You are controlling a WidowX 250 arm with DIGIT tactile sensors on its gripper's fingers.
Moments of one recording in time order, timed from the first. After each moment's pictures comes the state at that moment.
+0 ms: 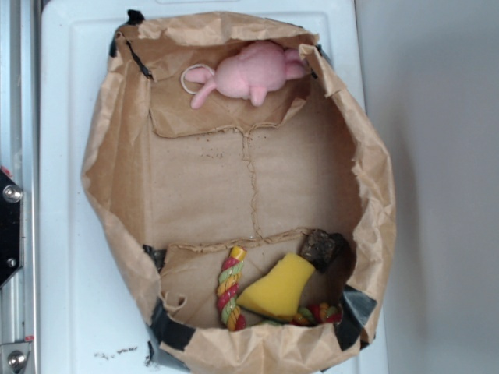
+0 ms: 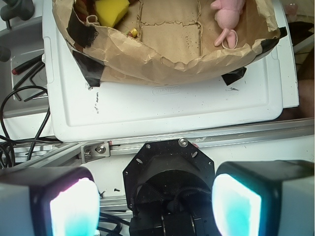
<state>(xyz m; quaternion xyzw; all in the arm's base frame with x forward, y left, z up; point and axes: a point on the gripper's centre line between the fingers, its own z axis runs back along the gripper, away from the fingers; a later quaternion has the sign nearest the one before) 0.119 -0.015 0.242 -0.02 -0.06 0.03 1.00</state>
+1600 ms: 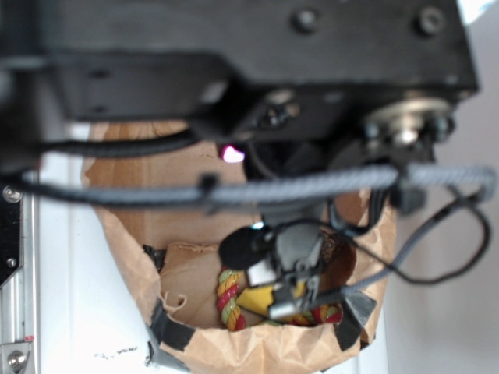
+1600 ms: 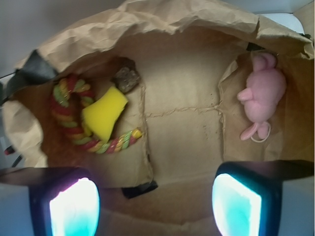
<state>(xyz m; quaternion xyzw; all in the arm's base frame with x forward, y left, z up) 0.287 0.024 0.181 -0.03 -0.03 0.11 0.99</state>
